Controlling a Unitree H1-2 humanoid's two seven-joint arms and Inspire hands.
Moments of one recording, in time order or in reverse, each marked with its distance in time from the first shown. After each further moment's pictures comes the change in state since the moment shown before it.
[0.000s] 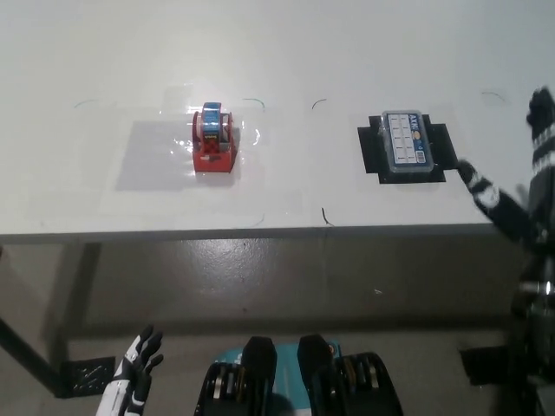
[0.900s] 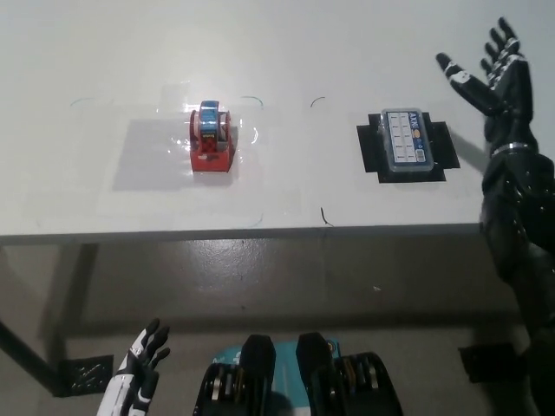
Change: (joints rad) left_arm -0.009 0.001 0.005 -0.027 -0.017 0.000 -0.045; right_arm -0.588 0.014 -0.197 0.960 0.221 0.078 0.197
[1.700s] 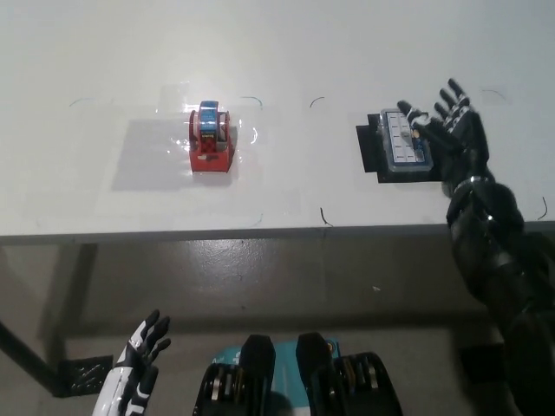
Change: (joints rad) left_arm -0.007 0.000 0.009 -0.034 -0.013 0.000 -0.026; right_arm -0.024 0.059 -0.079 0.258 0.051 -0.028 0.097
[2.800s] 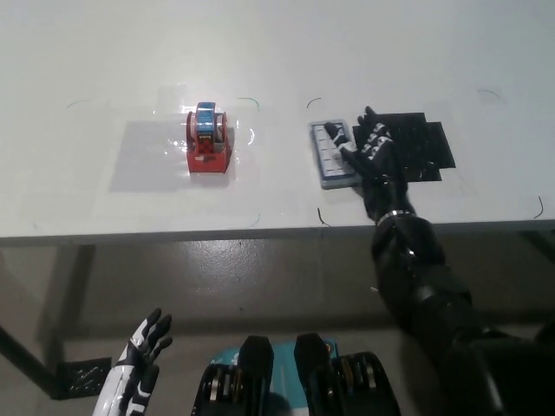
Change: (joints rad) left_arm -0.002 -0.001 0.000 0.000 -0.007 0.000 -0.012; right_arm 0.022 0.185 0.017 0.011 0.009 -0.079 0.027
